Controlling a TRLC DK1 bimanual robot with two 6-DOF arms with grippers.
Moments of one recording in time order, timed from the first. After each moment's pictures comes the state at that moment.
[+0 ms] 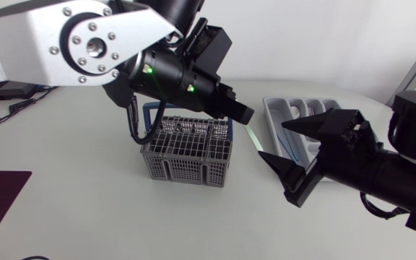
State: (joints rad) left arm -0.77 1.61 1.42 -0.49 0.14 0.00; right arm 0.51 0.85 0.53 -0.05 -0.14 -0.40
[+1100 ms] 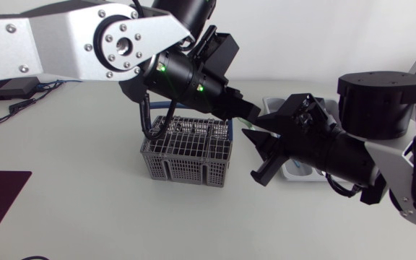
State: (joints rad) left arm -0.76 1.68 1.48 -0.52 0.23 -0.03; right arm 0.60 1.09 0.63 0.09 -0.03 -0.40
